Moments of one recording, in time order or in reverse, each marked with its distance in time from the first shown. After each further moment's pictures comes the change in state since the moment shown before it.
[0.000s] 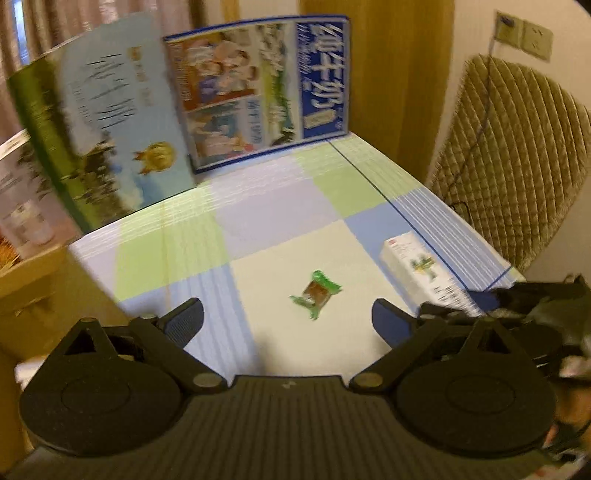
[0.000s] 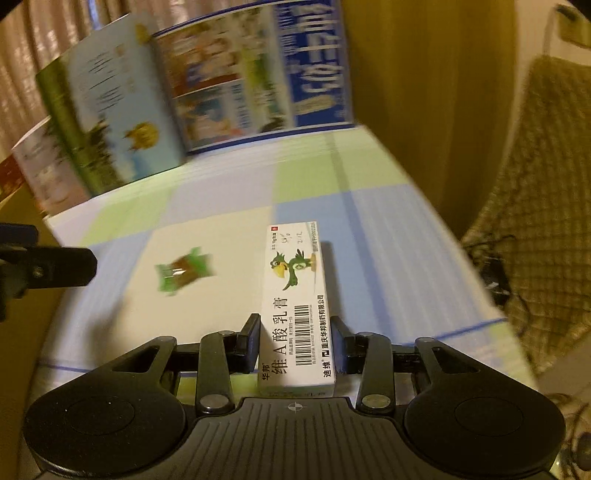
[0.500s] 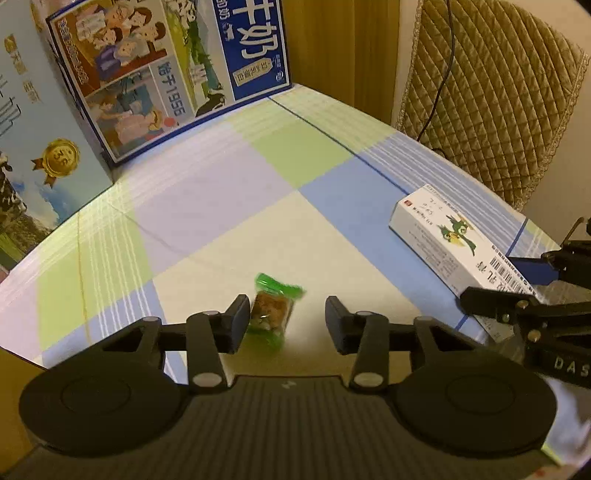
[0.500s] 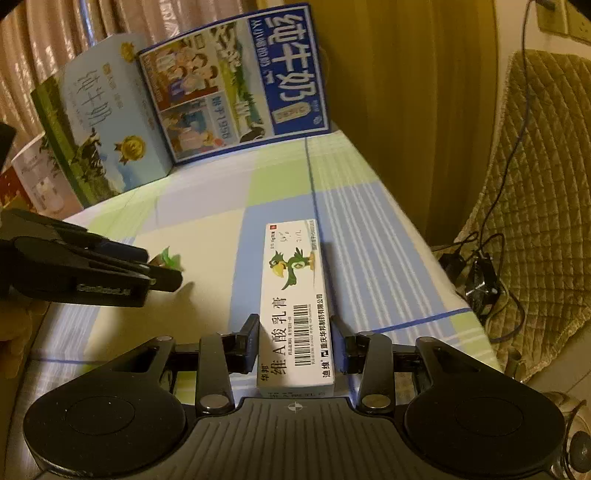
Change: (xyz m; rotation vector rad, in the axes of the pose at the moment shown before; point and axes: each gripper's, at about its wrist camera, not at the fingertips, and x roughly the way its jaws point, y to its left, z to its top) left arm 0.085 -0.021 0.005 0.145 0.086 -0.097; right arm -0.004 -0.019 -0.008 -0.012 -0.037 0.027
